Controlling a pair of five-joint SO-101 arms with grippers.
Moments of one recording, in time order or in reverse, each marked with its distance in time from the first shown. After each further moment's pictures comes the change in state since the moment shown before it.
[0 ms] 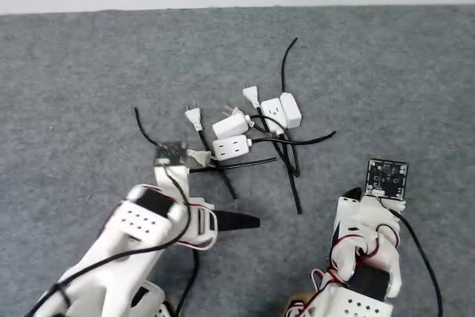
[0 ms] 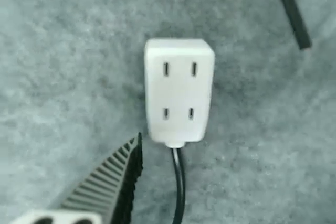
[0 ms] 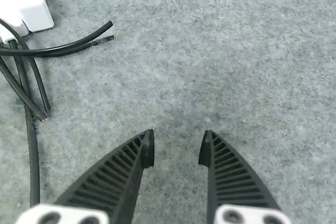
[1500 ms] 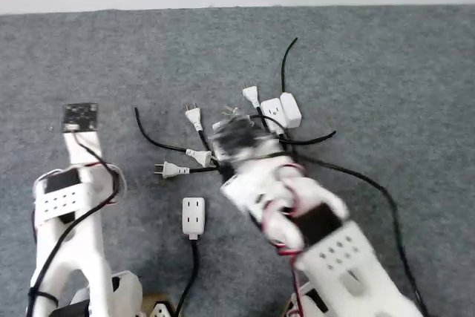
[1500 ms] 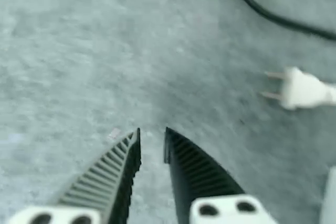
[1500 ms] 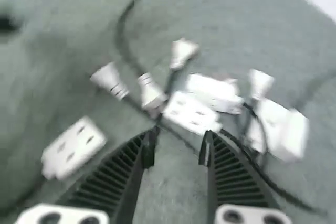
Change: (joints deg) left arm -43.1 7.7 -8.6 -16.5 -39.9; right arm -55.0 52.7 -41.3 -7.6 8.1
